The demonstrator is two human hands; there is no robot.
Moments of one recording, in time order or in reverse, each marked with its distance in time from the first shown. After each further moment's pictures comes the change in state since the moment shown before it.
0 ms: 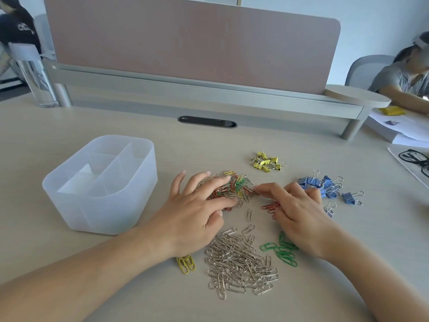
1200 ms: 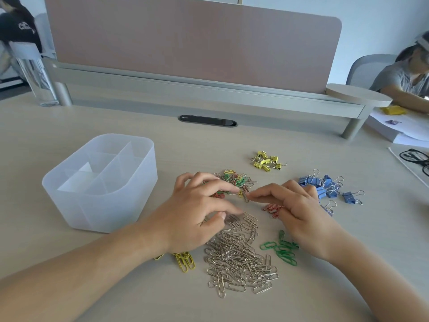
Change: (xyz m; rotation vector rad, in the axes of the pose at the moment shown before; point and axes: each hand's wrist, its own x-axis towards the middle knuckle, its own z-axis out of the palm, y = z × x) left_hand 0.003 -0.005 -0.005 -0.207 0.081 0.137; right_hand -0.004 -0.008 -0.008 0.240 0.046 -0.092
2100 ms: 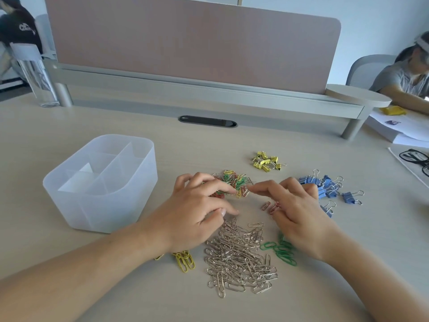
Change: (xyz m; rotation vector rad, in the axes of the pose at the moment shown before) left_hand 0.001 -0.001 0.002 -0.003 0.037 -0.004; right_hand 0.002 -0.001 0.003 -0.163 0.042 -0.038
